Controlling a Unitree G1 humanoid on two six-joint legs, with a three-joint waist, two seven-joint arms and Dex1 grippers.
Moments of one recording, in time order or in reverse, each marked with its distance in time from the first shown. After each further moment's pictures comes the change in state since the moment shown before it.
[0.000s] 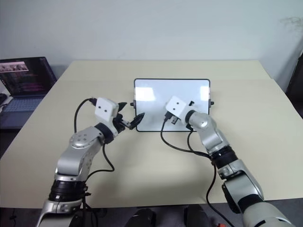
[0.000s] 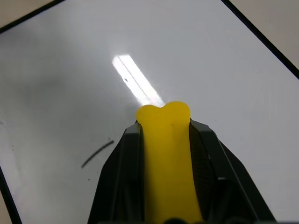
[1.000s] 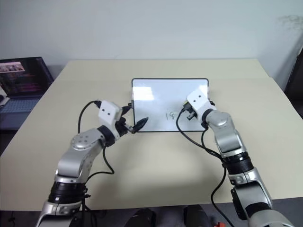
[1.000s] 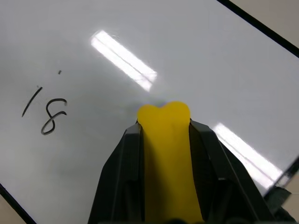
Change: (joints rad) left arm 0.036 0.014 -0.022 -0.040 -0.013 0.031 -0.076; right arm 0.083 -0.042 -0.170 -0.322 0.100 0.447 0.022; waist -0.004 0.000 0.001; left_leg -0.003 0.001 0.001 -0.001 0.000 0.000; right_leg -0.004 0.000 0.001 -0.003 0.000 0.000
